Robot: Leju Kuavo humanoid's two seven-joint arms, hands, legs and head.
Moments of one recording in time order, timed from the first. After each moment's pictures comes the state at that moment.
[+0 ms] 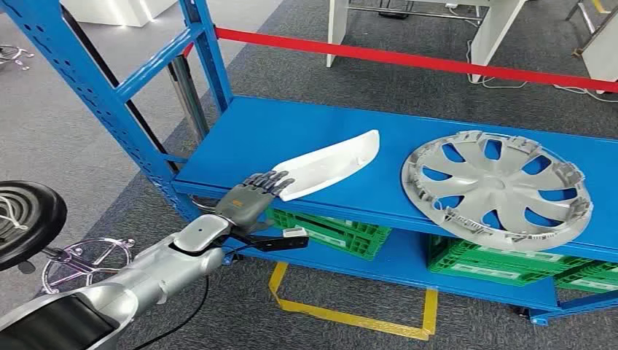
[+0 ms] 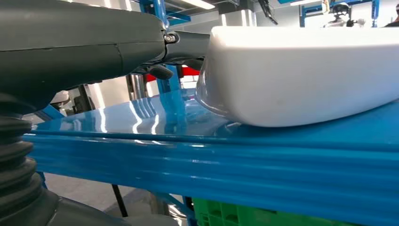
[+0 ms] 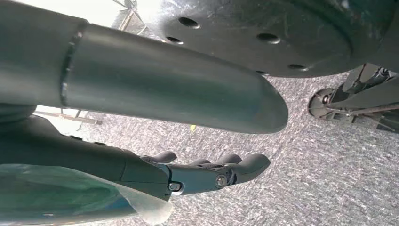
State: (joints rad) left arm -0.62 -0.03 -0.62 -0.61 -1.18 0.50 -0.07; right arm -0.06 -0.03 1.05 -0.14 -0.69 -0.07 0.03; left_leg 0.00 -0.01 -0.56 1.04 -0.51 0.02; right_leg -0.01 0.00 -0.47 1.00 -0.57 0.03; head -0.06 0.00
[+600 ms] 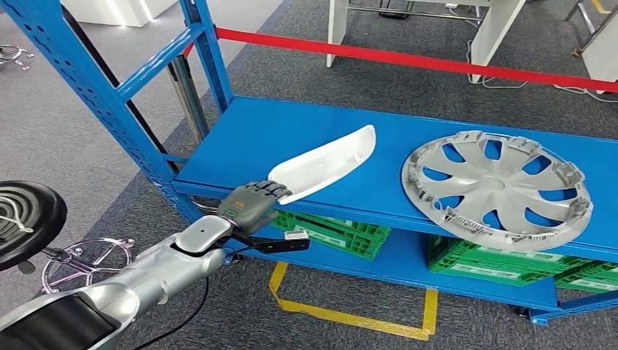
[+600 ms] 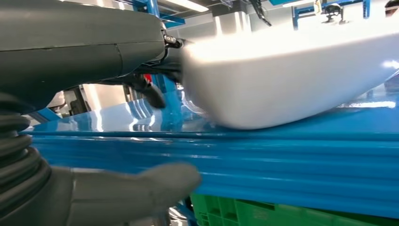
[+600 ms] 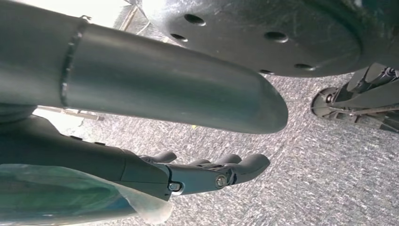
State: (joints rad) left arm -0.62 -0.04 -0.64 -0.60 -1.20 0.51 -0.07; right arm -0.06 -0.04 1.07 -0.14 -0.68 -0.07 0.03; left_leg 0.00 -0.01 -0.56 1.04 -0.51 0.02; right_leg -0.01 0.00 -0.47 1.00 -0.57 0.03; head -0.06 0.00
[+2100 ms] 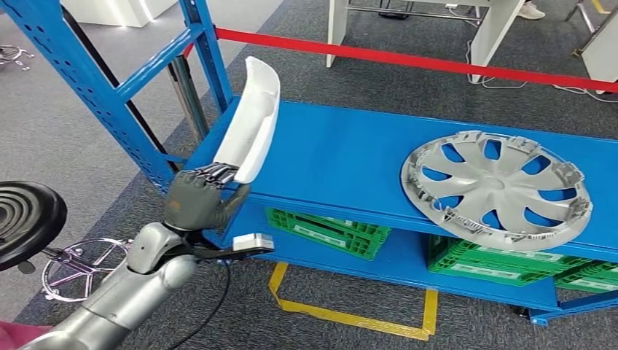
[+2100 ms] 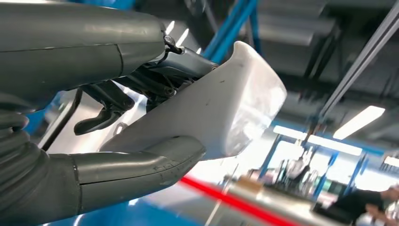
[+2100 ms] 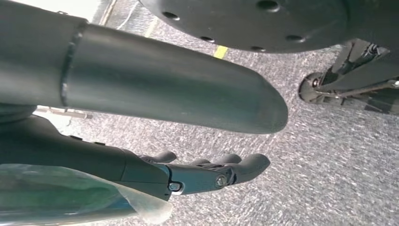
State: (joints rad) left arm -0.28 0.05 -0.33 -1.37 -1.13 0.70 -0.32; right arm -0.05 -0.04 1.09 -0.14 -0.73 -0.15 -0.02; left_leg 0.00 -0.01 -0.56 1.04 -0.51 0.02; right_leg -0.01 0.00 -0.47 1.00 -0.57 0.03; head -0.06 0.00
